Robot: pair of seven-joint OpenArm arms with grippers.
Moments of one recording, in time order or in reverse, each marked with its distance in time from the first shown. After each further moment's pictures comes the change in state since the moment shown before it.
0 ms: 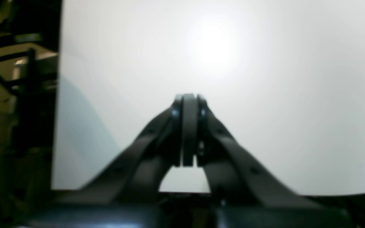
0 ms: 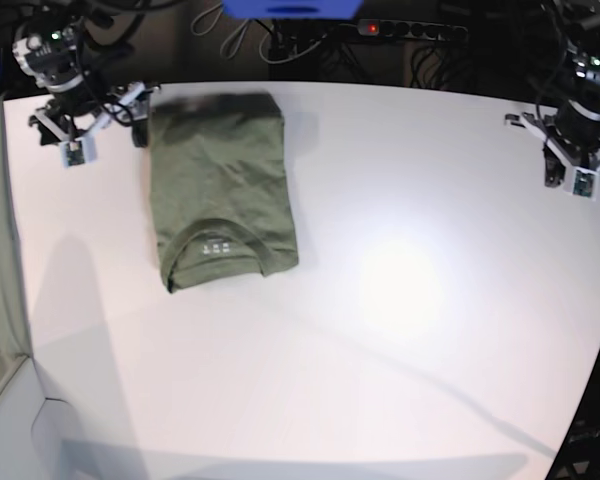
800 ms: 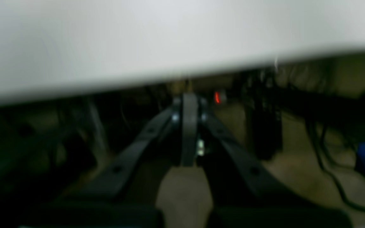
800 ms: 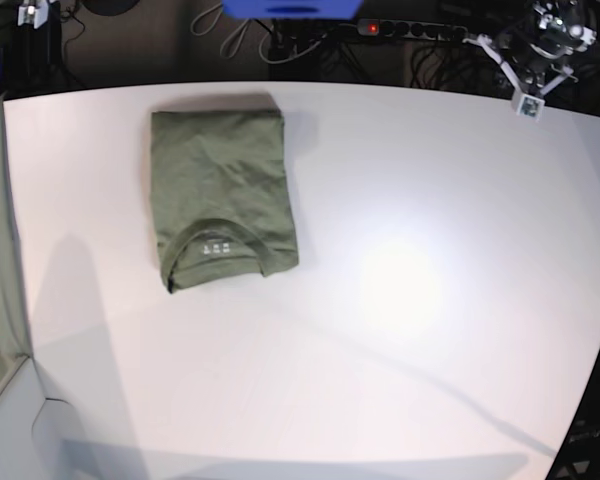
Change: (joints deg) left arm 10.6 -0.4 8.2 -17.7 1.1 0.6 -0.1; right arm -10.7 -3.8 23.6 -24.5 -0.4 0.2 1.8
